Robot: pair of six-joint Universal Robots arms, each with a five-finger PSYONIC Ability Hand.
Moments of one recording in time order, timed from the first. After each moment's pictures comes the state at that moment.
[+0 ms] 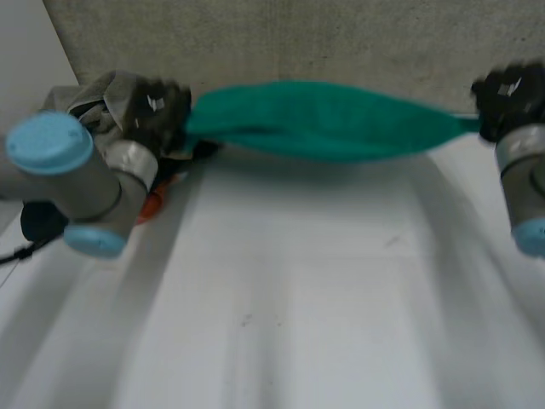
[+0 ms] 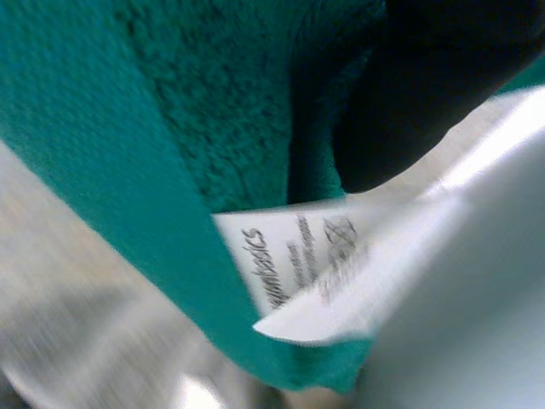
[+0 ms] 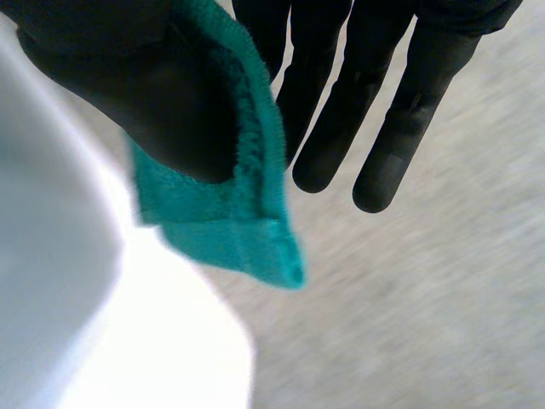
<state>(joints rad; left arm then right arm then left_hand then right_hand) 4.37 -2.22 -1.22 3.61 -1.45 3.48 1.76 -1.13 1.35 -0.34 1.61 2.50 1.16 1.20 1.20 1.21 0.99 1.14 1.18 1.19 1.20 1.02</state>
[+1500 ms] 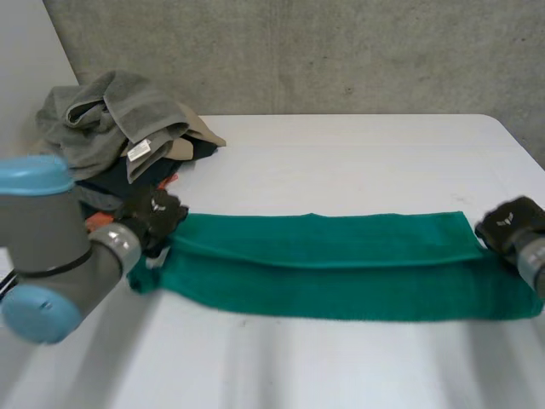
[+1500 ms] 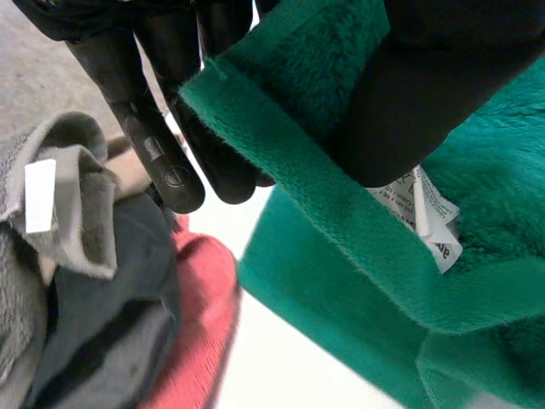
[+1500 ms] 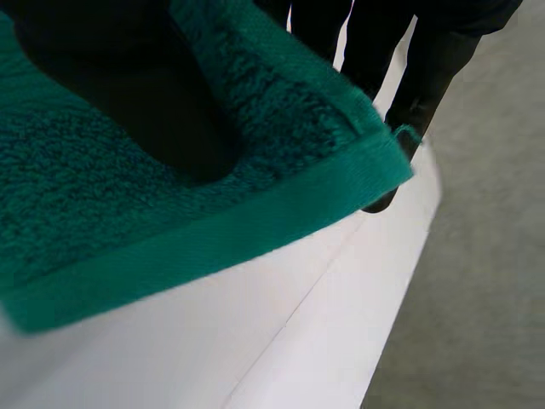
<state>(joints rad) 4.40 -2.04 -1.56 3.22 -1.44 3.91 1.62 -1.27 1.75 -0.04 1.52 2.13 1.16 1.20 1.19 1.20 0.97 1.14 1.18 1.19 1.20 1.02</state>
